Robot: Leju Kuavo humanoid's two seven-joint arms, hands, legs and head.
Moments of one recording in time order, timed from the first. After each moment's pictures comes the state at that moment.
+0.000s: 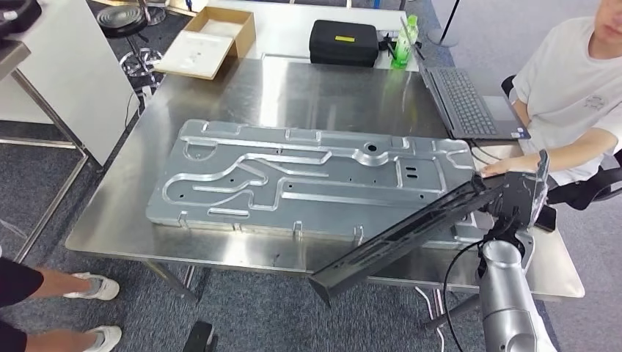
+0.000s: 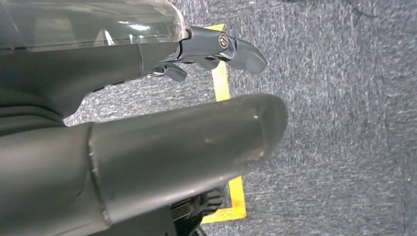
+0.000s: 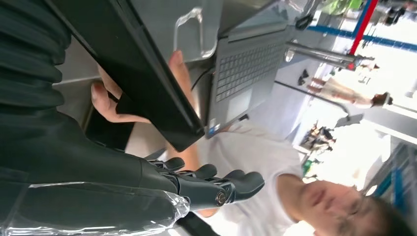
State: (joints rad) left arm -0.17 -0.22 0.76 -0.21 -0.90 0.14 -0.48; right arm -0.52 -0.06 -0.24 -0.98 0.25 -0.51 -0.36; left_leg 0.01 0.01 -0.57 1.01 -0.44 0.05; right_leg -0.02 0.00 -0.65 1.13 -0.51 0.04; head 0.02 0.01
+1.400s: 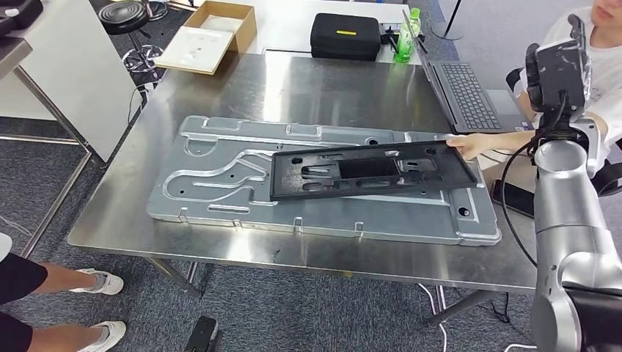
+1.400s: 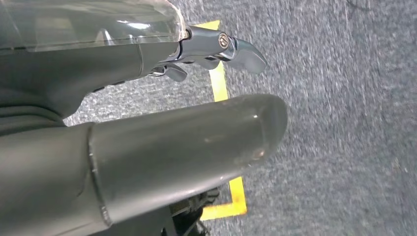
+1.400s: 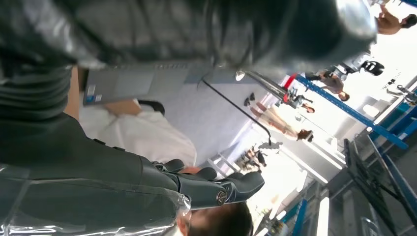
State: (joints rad) left arm -0.17 -0.22 0.73 -0.21 -0.90 0.11 -0.47; right arm -0.92 -0.25 -0.02 -0.98 0.37 -0.25 -0.15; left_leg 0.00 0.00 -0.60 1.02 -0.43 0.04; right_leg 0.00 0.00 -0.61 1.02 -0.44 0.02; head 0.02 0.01
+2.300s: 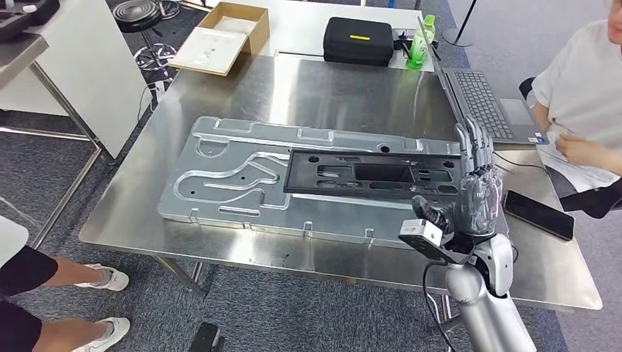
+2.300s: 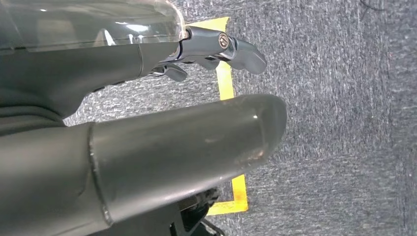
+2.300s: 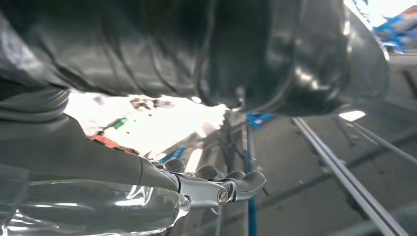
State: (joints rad) left arm -0.16 -0.23 0.72 -0.21 -0.89 0.13 -0.48; right arm -0.29 -0.11 0.15 -1.57 0.77 -0.64 -0.40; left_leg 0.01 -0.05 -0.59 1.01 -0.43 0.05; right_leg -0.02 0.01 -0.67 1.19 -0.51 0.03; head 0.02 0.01
